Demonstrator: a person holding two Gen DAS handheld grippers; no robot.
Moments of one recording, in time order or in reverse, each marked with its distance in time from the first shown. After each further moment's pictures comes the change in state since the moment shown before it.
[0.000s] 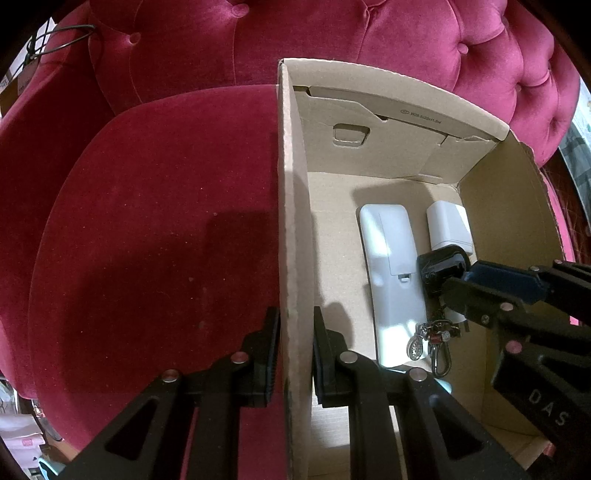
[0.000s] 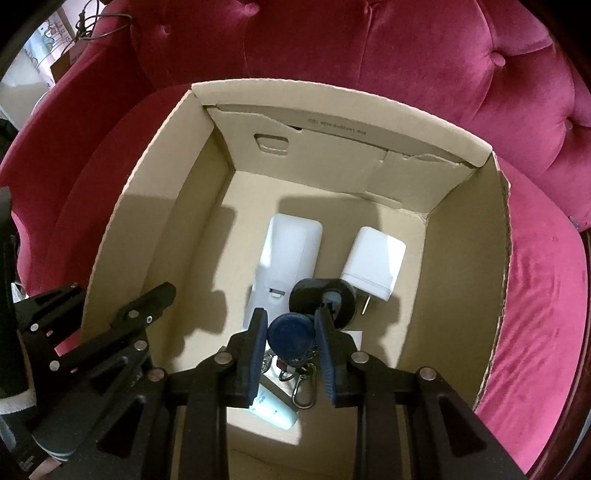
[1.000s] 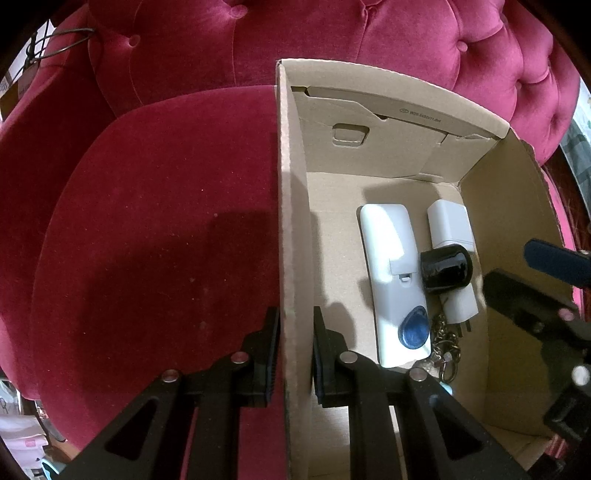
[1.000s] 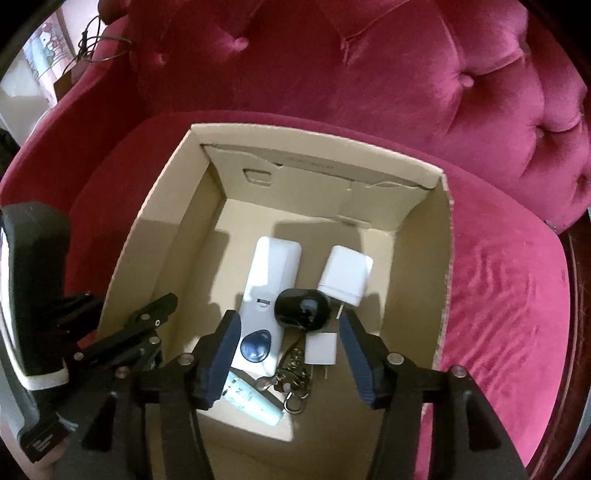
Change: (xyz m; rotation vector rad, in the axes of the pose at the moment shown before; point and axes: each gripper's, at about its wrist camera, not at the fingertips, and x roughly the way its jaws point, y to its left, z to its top) left arm 0.001 -0.004 0.001 0.005 -0.001 0.012; right arm -0.042 -0.004 -0.009 0.029 -0.106 -0.049
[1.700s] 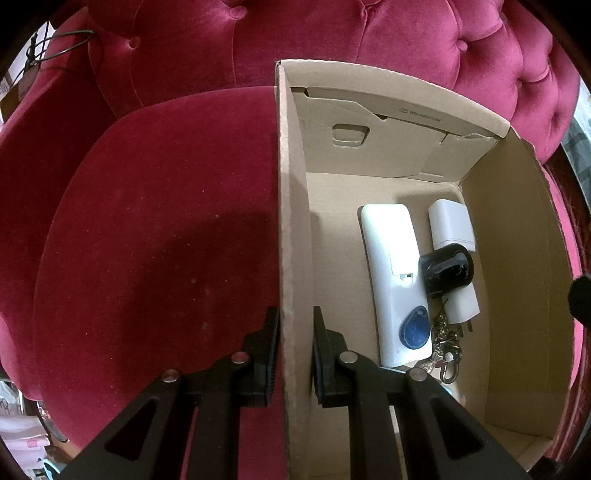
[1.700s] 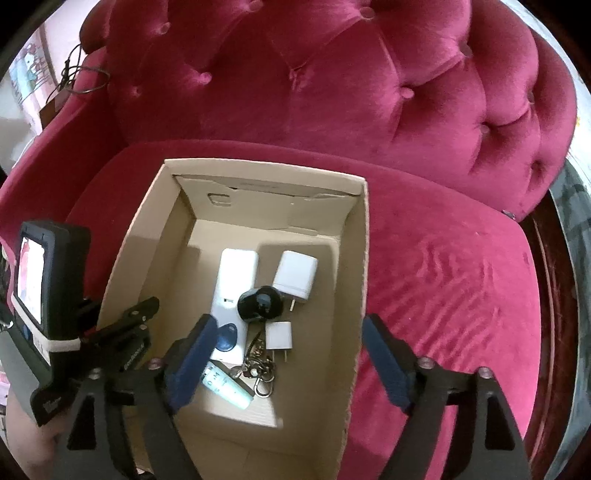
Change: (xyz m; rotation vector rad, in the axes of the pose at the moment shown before) left arm 0.001 -0.002 0.000 0.001 -0.001 0.011; right arm -0.045 -0.024 -0.020 0.084 -0.084 -0.099
